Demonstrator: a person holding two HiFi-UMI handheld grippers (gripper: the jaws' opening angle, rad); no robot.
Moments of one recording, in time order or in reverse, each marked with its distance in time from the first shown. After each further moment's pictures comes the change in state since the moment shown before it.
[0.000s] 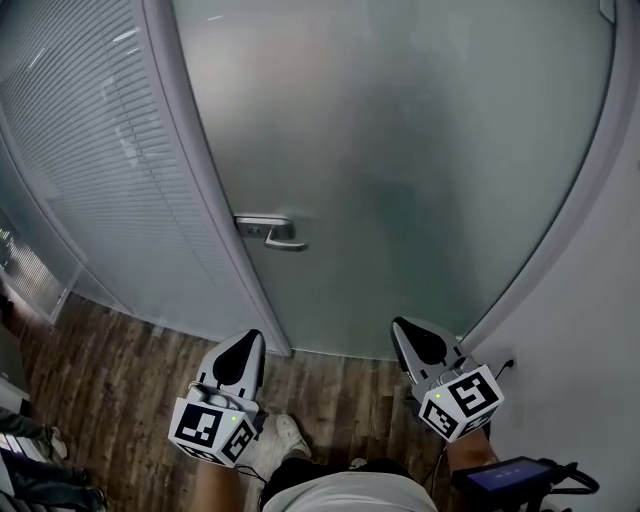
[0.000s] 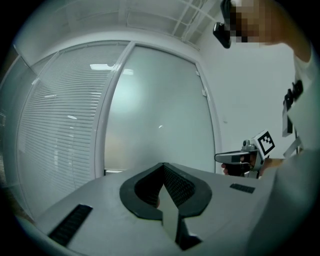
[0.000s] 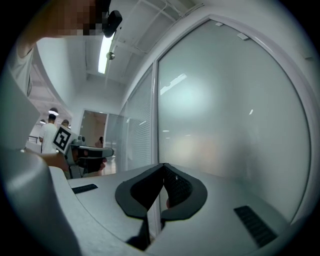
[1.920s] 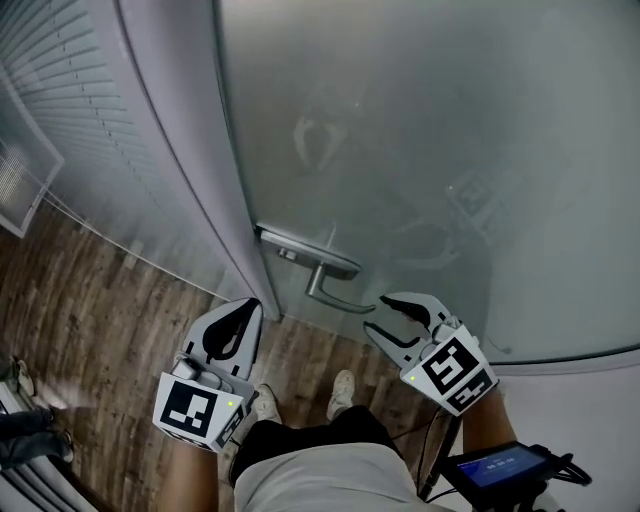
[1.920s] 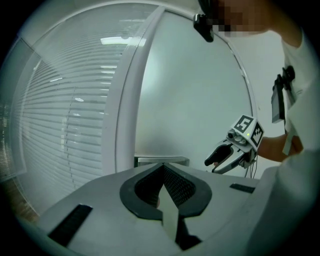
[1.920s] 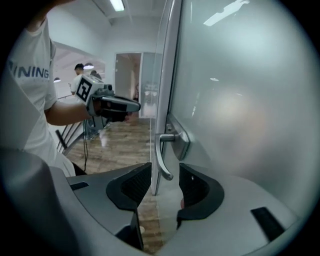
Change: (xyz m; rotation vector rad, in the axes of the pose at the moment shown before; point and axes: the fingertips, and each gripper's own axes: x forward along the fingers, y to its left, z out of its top) left arm 0.211 0.233 -0.008 -0.123 0.192 0.098; right arm 0.337 -0.057 -0.053 -0.369 0.715 0.519
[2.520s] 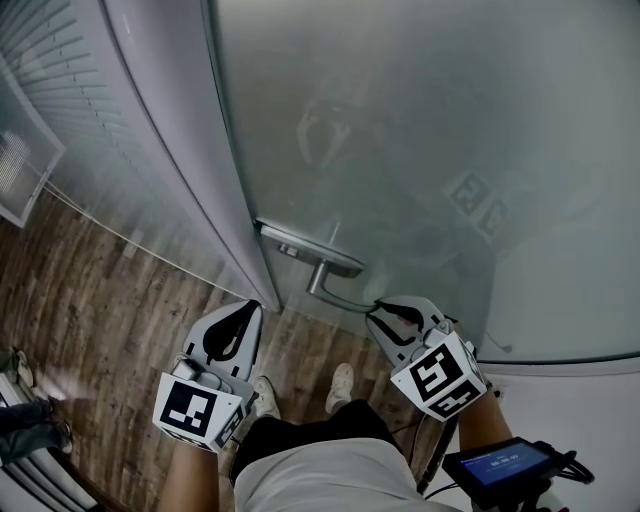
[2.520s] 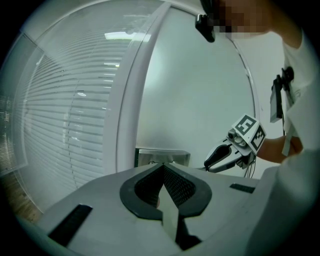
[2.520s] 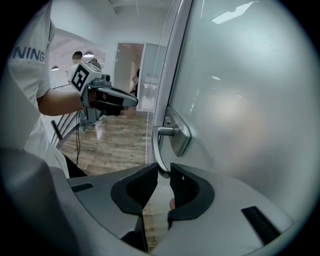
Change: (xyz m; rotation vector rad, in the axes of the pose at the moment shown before) left arm -0.007 0.000 -0.013 -0.043 0.035 0.001; right arm 0.007 0.005 -0.004 -0.052 0.060 -0.064
